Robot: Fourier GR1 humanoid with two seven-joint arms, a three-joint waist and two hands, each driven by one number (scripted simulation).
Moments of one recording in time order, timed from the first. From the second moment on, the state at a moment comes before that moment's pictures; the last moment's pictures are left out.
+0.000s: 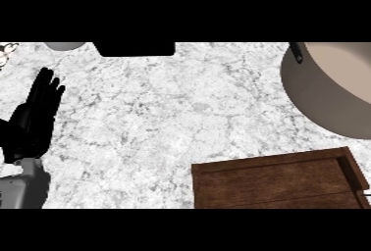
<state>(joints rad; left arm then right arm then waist) -0.19 0.23 0.13 -1.64 0.10 0.14 0.24 0.48 -0.90 -0.42 -1.84 -0.05 0.32 -0.87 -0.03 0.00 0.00</state>
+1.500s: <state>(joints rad) -0.26 0.19 0.09 -1.61 0.07 0.12 0.23 -0.47 -0.89 -0.13 -0.87 0.22 0.06 -0.81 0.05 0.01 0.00</state>
